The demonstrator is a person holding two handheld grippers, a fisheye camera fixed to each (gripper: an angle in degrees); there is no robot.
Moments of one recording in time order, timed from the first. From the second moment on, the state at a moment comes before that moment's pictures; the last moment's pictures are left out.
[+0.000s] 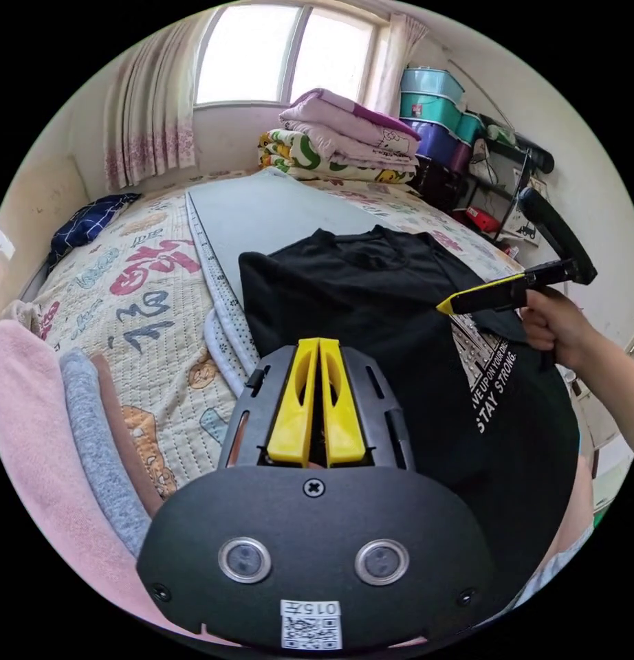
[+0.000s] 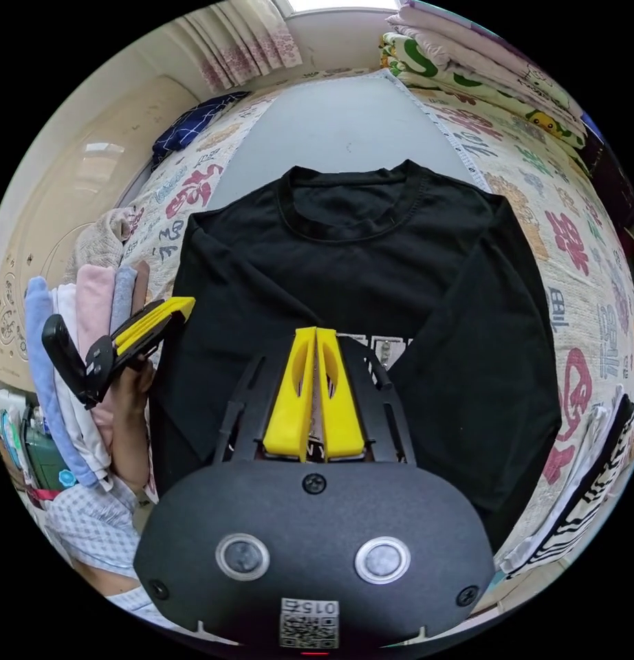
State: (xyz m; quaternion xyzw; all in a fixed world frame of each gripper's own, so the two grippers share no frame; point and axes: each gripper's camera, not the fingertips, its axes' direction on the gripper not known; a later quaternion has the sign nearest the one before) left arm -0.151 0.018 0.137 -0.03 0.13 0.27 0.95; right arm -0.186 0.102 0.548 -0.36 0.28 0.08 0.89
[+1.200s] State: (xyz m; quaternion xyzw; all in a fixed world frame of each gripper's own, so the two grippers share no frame) left arm -0.062 0.109 0.116 0.06 0.05 0.34 0.94; right arm -0.105 -0.008 0.534 -0.23 0.40 0.07 0.89
